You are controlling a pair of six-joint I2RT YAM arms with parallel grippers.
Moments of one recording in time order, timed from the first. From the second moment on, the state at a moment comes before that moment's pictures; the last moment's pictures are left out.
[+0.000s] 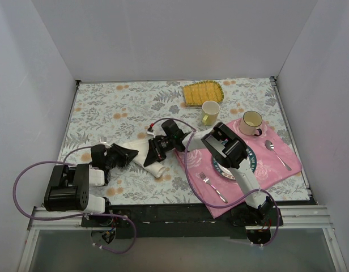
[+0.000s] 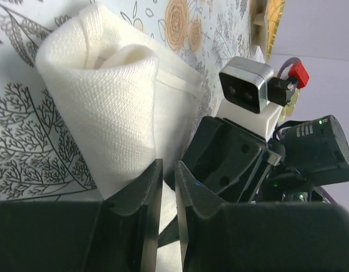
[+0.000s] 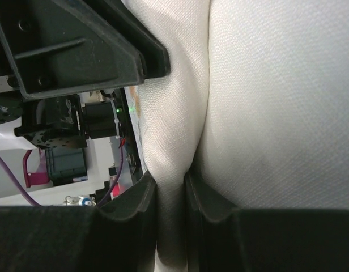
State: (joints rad) left arm 0.05 1.39 0.17 0.69 0.53 -1.13; right arm 0.83 2.33 1.38 0.30 -1.01 0.80
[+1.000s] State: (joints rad) left arm 0.04 1.53 0.36 0.48 0.45 -1.05; right arm 0.92 2.12 1.44 -0.28 -0.61 0.13
